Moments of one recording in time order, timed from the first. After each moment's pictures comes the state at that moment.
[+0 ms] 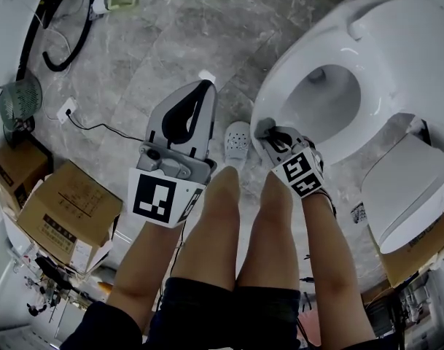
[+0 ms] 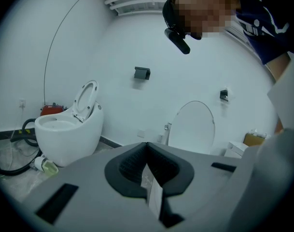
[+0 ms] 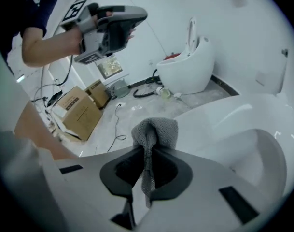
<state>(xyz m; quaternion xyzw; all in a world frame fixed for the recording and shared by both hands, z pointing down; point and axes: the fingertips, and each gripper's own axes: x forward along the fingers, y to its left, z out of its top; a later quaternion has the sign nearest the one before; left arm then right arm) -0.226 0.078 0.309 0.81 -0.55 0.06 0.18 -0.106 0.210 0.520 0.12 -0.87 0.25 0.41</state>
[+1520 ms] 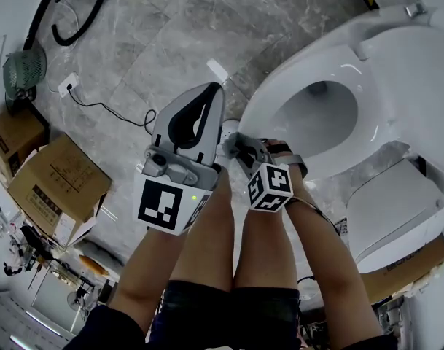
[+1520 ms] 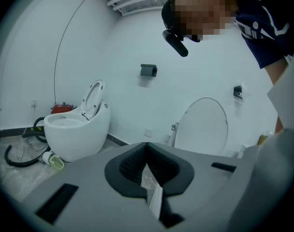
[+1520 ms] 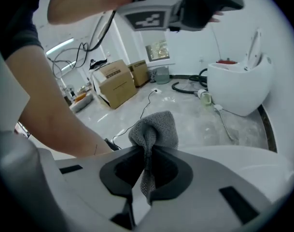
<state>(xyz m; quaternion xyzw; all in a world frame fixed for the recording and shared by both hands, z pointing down) -0.185 0.050 0.316 0.77 -0.61 0.07 0.20 -0.123 0.243 0.514 -0.12 -0.88 0.08 0.45</state>
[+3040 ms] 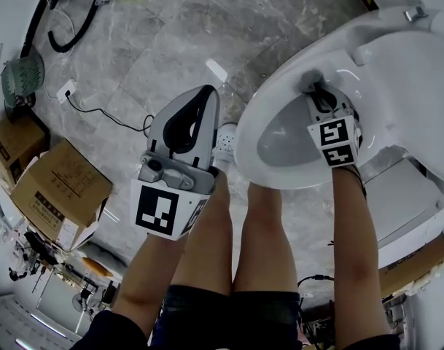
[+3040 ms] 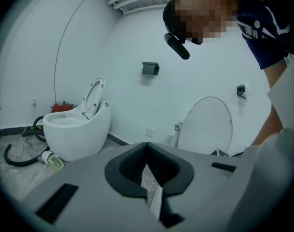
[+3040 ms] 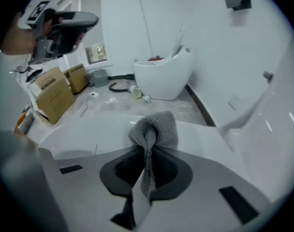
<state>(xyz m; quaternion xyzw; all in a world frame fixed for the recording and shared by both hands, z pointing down) -0.187 0.022 0.324 0.76 -0.61 0.07 0.21 -0.012 -0.006 0.539 0.20 -0.86 0.12 0.46</state>
